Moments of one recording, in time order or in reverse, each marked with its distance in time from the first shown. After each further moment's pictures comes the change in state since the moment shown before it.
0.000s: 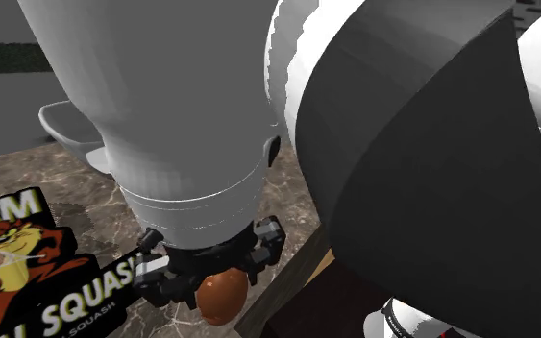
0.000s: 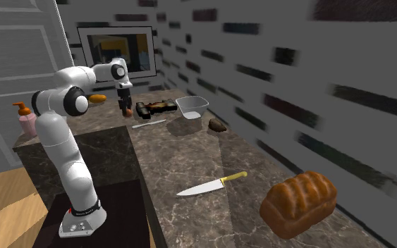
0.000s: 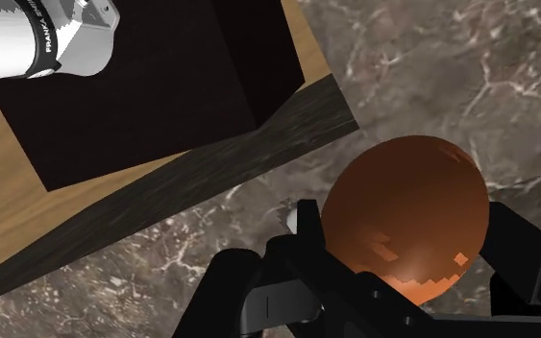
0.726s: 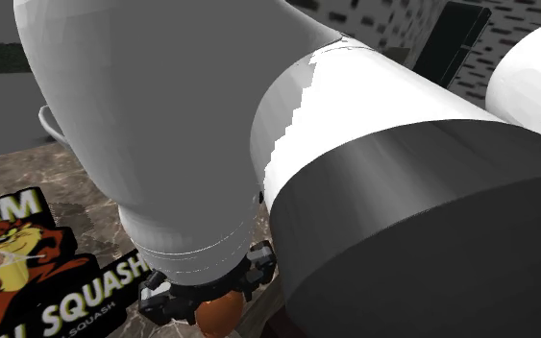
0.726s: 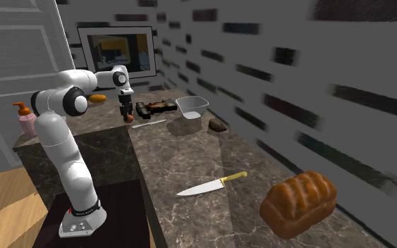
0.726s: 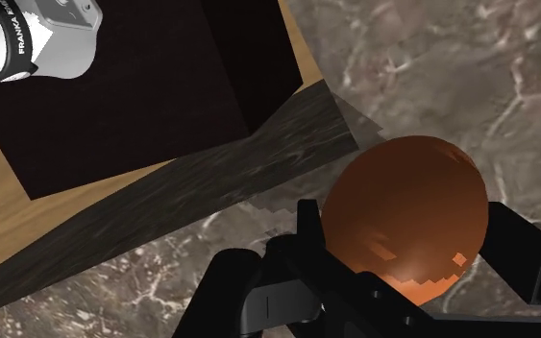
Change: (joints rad) arm 0.000 -0.007 -0.001 -0.113 0.004 0.107 0.004
